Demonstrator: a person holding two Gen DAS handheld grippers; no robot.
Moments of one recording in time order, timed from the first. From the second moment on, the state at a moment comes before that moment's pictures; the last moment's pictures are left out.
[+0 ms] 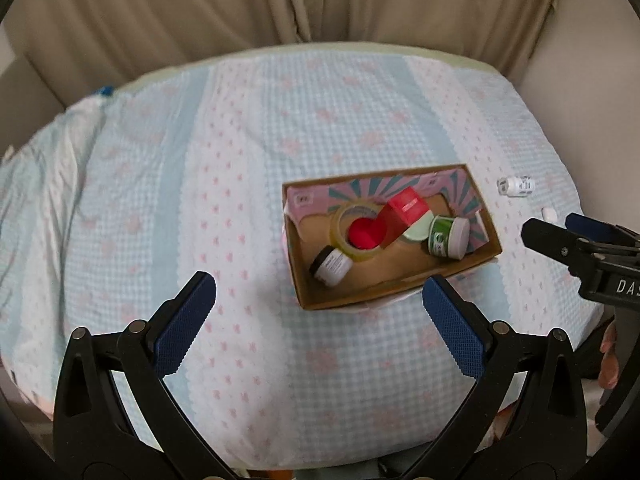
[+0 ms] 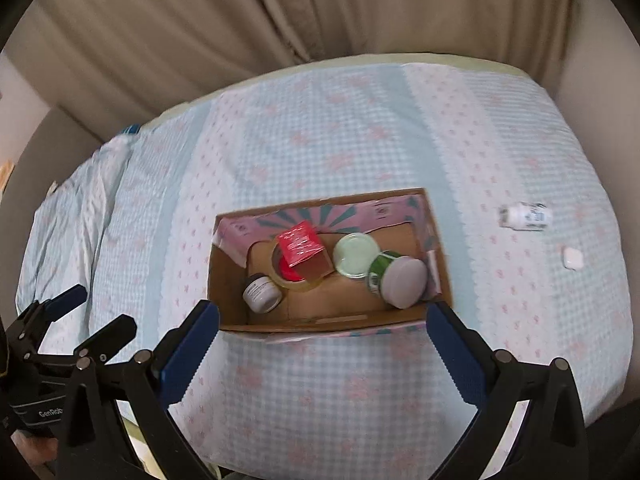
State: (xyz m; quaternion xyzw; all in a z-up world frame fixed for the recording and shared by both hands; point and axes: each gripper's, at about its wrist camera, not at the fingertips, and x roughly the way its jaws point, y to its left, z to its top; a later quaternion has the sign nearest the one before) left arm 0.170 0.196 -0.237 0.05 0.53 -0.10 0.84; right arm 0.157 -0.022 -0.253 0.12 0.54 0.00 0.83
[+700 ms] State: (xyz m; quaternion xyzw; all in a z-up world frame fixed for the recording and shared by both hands) left arm 0.169 -0.102 -0.234 0.13 0.47 -0.17 0.86; right arm 0.105 -0.296 -0.254 0.09 0.51 -0.12 0.85
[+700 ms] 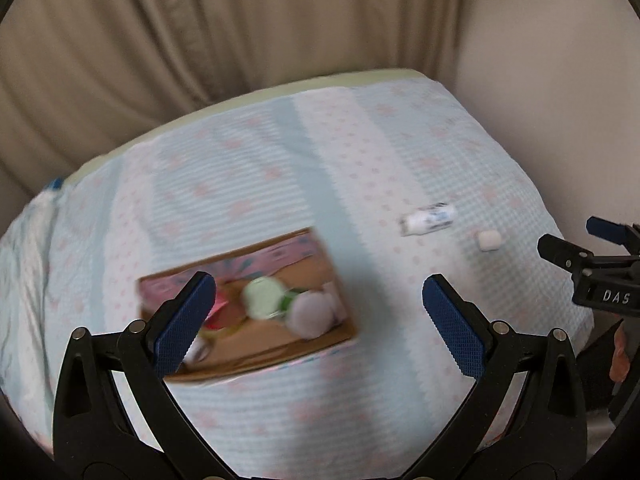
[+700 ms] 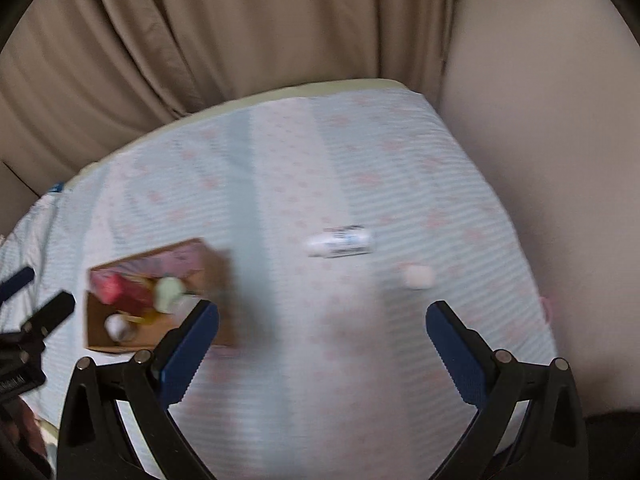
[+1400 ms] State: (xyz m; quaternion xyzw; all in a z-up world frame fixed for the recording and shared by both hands) left arm 0.258 -0.344 -0.384 0.40 0.47 -0.40 0.67; right arm 0.105 -0.392 -0.389 0.15 0.55 -0.20 0.80
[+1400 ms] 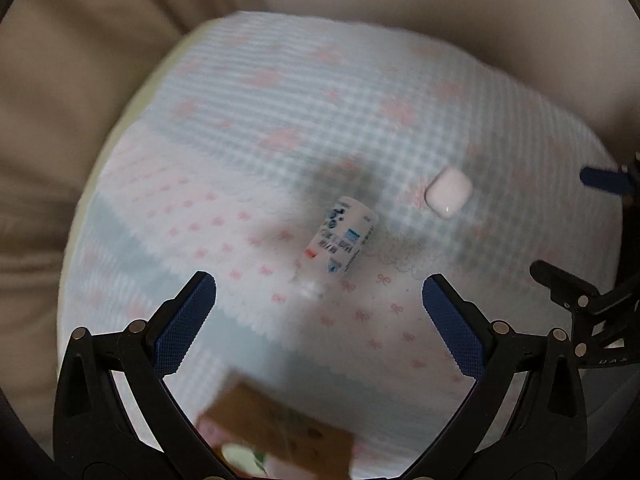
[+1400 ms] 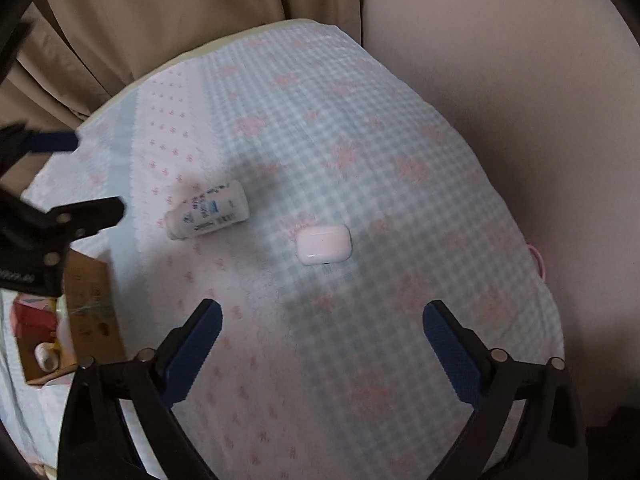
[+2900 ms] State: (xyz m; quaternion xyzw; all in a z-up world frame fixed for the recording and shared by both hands) left arm 0.310 -0.360 -0.399 0.38 0.51 -0.45 0.63; right arm 0.154 -0.421 -0.408 0.12 0.50 -0.21 0.83
